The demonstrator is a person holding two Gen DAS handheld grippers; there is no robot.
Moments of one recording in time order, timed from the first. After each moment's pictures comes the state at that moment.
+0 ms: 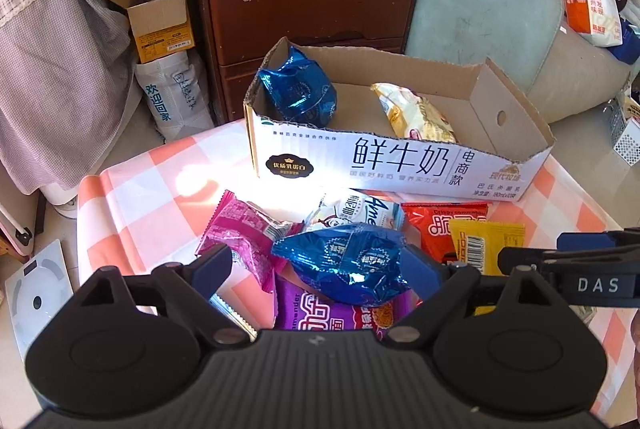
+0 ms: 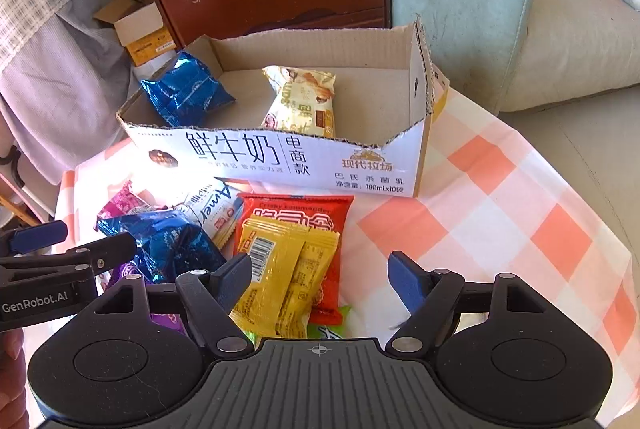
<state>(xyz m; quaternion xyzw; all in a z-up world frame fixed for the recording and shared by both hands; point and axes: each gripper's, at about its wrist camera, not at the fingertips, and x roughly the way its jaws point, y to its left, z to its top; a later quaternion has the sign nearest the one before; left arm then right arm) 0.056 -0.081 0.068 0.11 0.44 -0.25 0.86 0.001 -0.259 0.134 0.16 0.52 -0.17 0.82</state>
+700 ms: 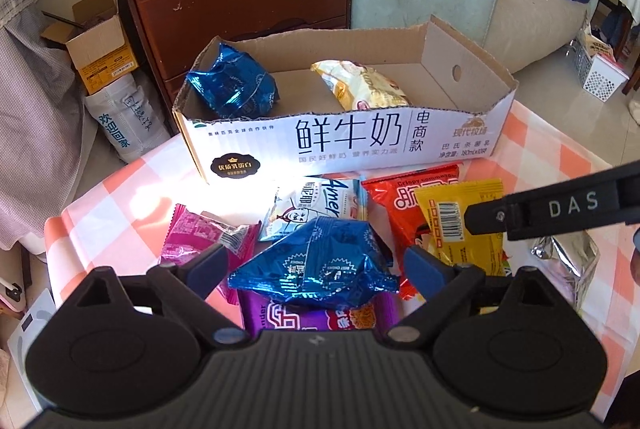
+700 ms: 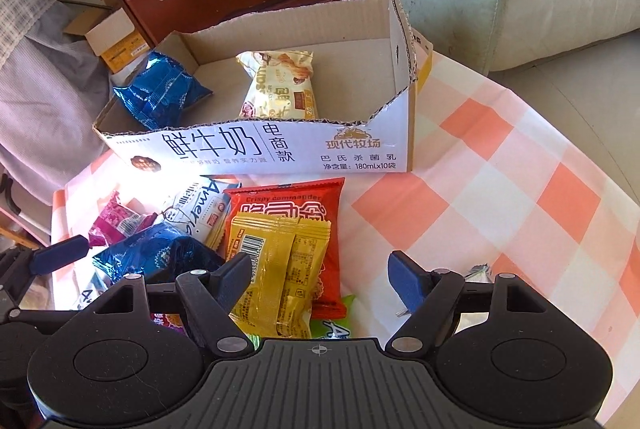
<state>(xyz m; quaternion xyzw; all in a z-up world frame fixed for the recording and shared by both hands) 0.046 -0.106 0.051 0.19 0.42 -0.32 0.83 0.007 -0.269 0.124 0.22 0.53 -0.19 0.79</state>
